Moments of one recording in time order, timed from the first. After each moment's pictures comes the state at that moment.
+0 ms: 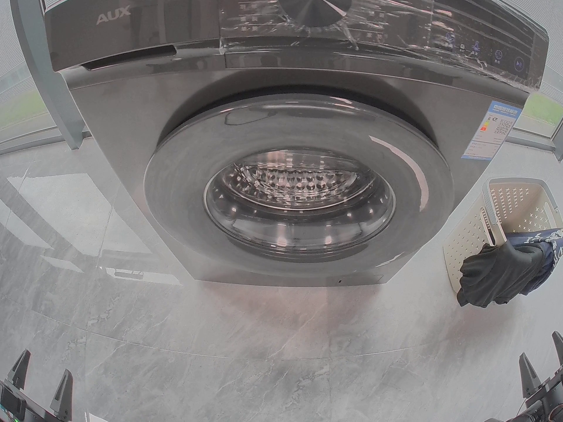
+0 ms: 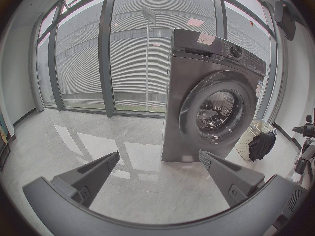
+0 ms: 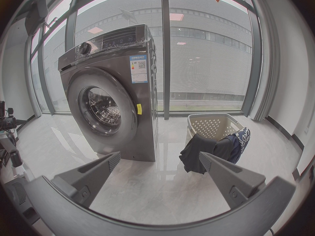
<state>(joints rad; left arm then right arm) 0.00 0.02 -0.02 0.00 0.02 -0.06 0.00 0.02 -0.02 0.00 0.01 0.00</state>
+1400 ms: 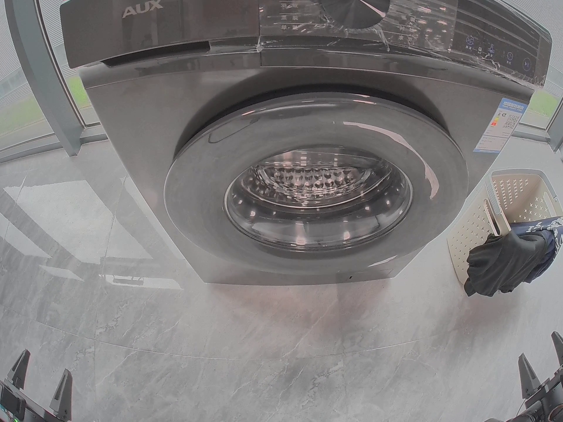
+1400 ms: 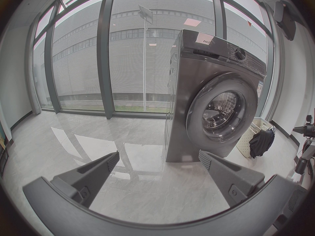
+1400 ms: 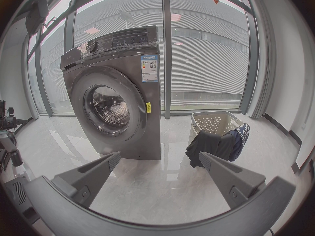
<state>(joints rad) 0.00 0.02 -0.02 0.00 0.02 -0.06 0.00 0.02 -0.02 0.00 0.02 0.00</state>
